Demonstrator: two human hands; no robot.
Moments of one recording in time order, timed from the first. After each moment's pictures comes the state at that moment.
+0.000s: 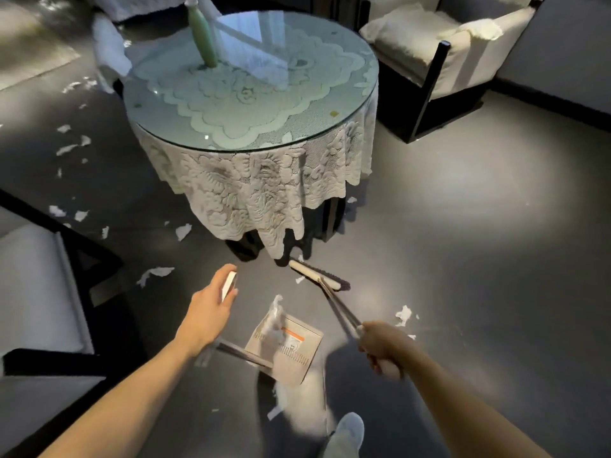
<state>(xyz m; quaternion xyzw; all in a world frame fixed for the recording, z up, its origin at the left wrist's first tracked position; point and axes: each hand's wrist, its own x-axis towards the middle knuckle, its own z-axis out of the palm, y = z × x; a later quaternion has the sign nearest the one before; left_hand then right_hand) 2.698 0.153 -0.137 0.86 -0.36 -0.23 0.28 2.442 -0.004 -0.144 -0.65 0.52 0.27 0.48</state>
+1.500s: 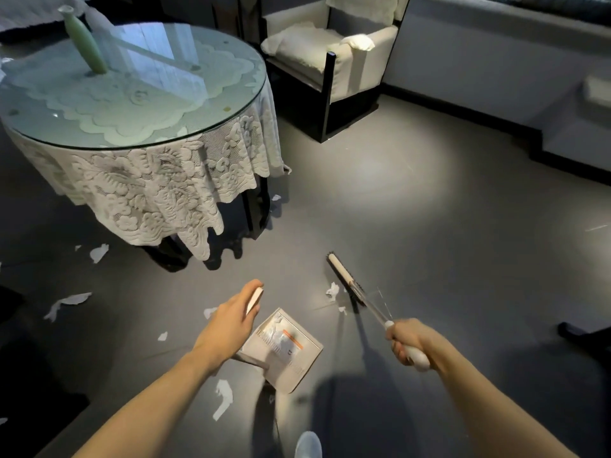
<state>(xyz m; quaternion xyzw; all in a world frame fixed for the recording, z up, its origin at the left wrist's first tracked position) 2.496 0.139 -0.142 0.77 -0.53 -0.28 0.21 2.190 0.018 -0.147 -0.38 0.71 0.05 0.59</state>
